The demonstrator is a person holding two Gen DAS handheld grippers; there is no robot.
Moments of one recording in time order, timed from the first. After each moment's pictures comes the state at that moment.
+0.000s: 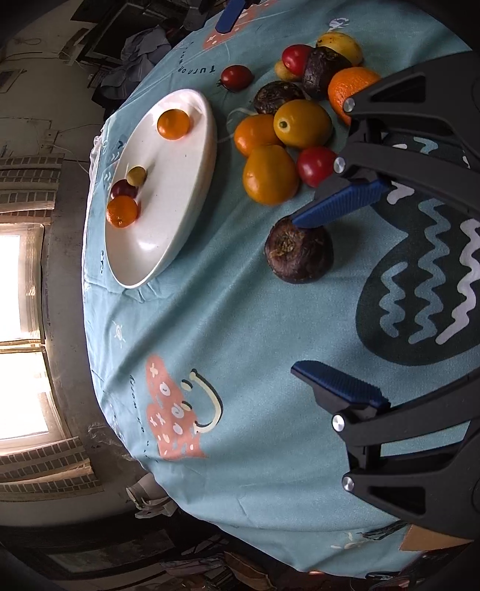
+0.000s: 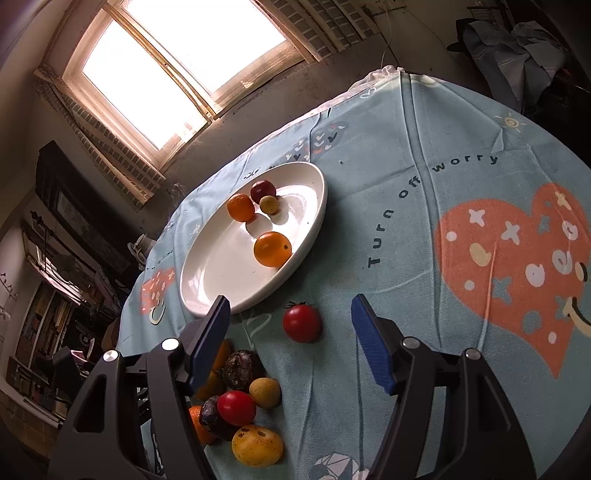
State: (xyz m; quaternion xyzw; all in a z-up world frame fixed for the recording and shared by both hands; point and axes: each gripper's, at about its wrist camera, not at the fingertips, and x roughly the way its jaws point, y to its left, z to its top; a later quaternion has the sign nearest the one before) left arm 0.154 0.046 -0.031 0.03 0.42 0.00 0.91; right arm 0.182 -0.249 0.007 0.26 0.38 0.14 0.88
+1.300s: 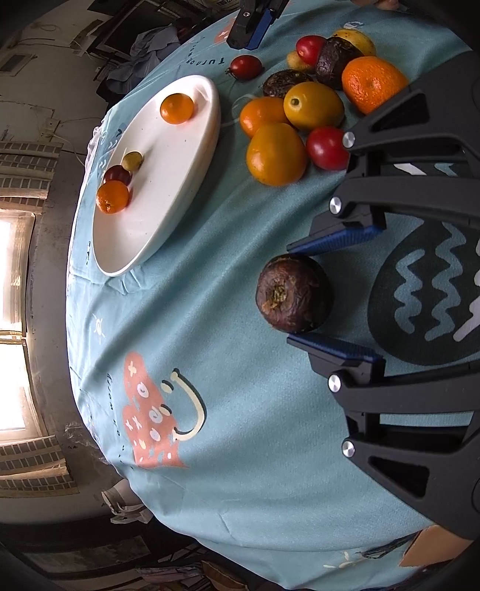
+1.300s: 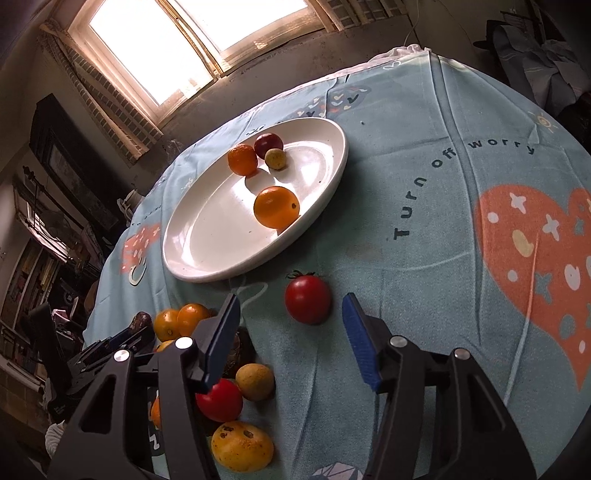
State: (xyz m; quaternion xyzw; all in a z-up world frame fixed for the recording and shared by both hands) left arm 0.173 0.059 -0.043 -0.01 0.44 0.00 0.90; right arm 0.201 -0.213 -0.016 0.18 0.43 0.15 0.87
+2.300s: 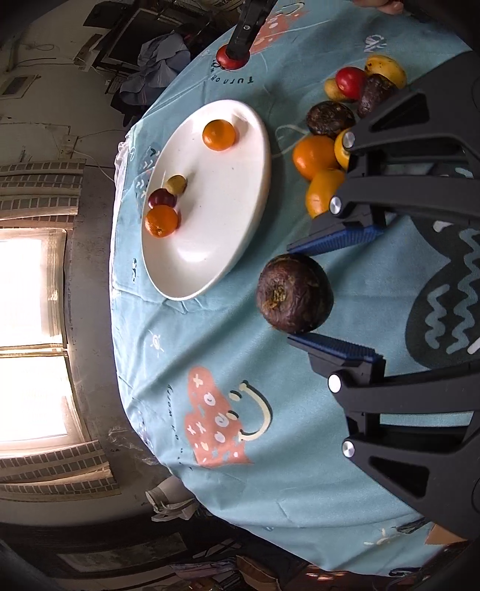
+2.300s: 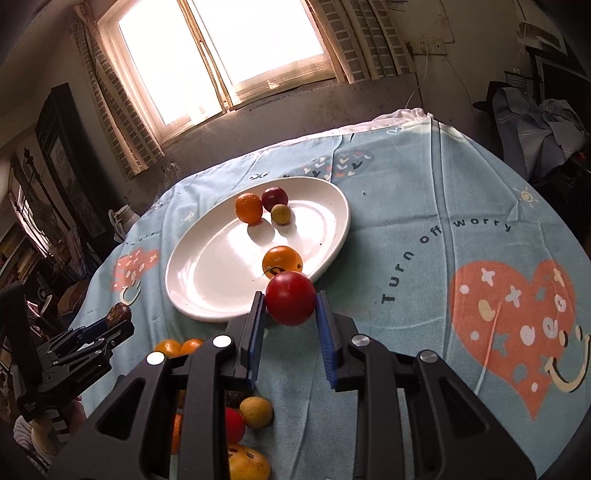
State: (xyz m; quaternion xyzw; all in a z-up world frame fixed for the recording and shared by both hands) left arm 0.181 0.029 0.004 0.02 0.37 0.00 0.93; right arm 0.193 -0.209 0.029 0.13 0.35 0.13 0.92
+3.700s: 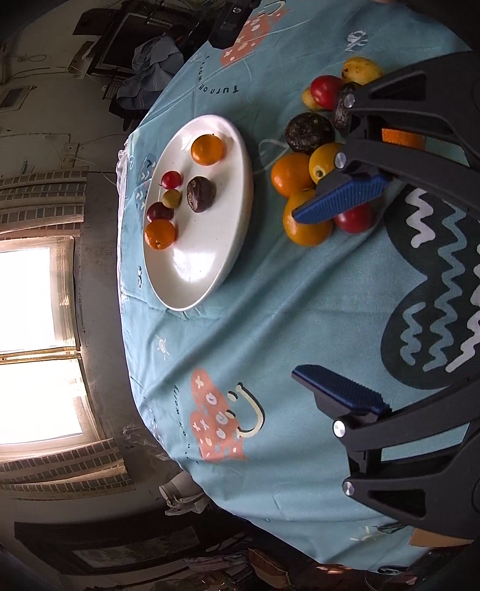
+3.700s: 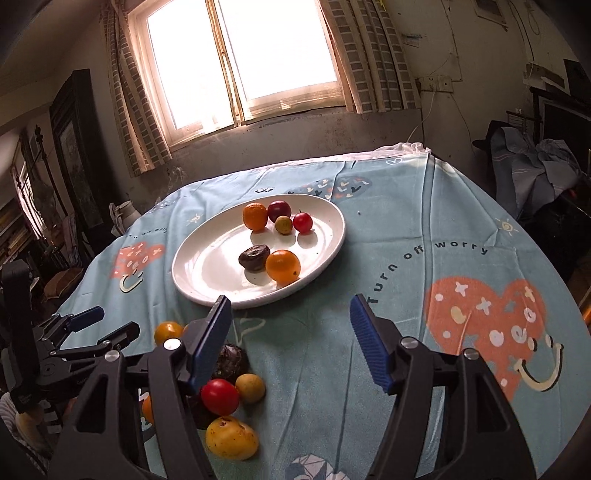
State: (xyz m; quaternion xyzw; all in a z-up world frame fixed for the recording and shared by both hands) left arm 0.143 0.015 -0.006 0.04 0.35 0.00 0.94; right arm 0.152 -0.209 0.034 0.08 0.30 0.12 0.94
